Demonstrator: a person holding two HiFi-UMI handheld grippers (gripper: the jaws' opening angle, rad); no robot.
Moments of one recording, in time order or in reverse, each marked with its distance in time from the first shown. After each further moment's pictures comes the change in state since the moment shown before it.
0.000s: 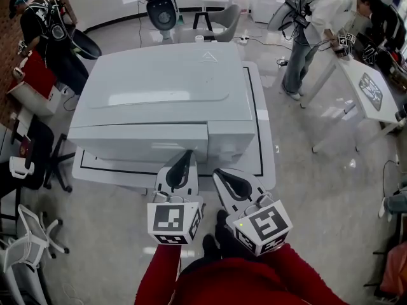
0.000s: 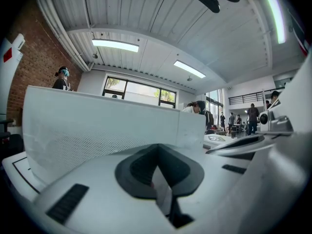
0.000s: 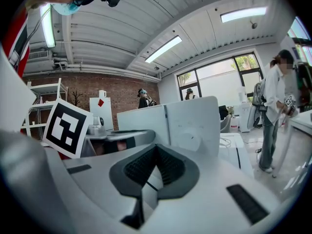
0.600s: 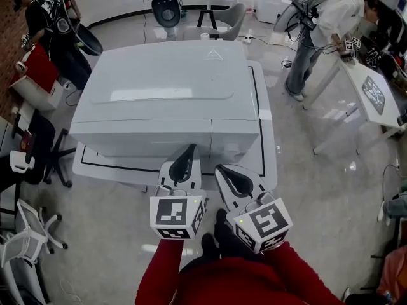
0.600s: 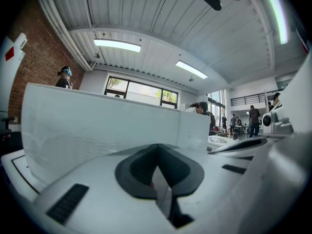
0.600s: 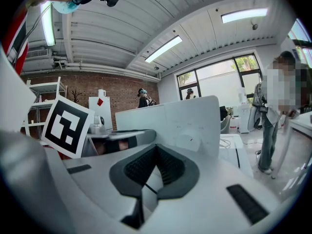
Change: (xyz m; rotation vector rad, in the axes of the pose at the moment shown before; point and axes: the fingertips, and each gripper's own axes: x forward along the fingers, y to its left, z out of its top) left arm 0.010 0.004 0.001 -0.028 -0.002 0.012; right arm 0.007 -0.004 0.002 -0.002 -0.002 -0.008
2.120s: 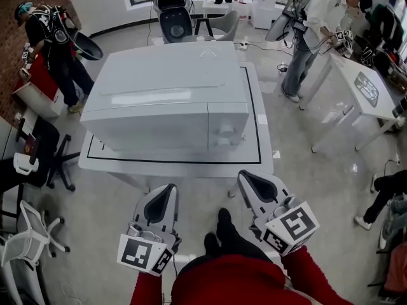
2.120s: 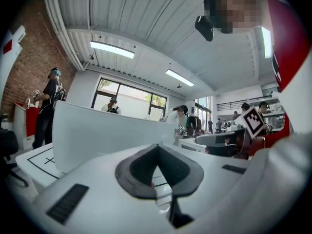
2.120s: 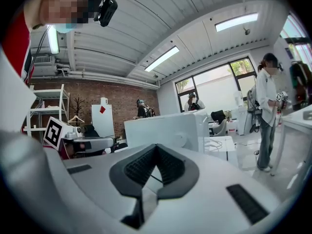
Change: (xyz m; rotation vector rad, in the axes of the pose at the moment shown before) left arm -0.141 -0.011 -0.004 0.009 -0.045 -0.149; right arm -0.085 0.005 0.001 0.018 -0.094 0.004
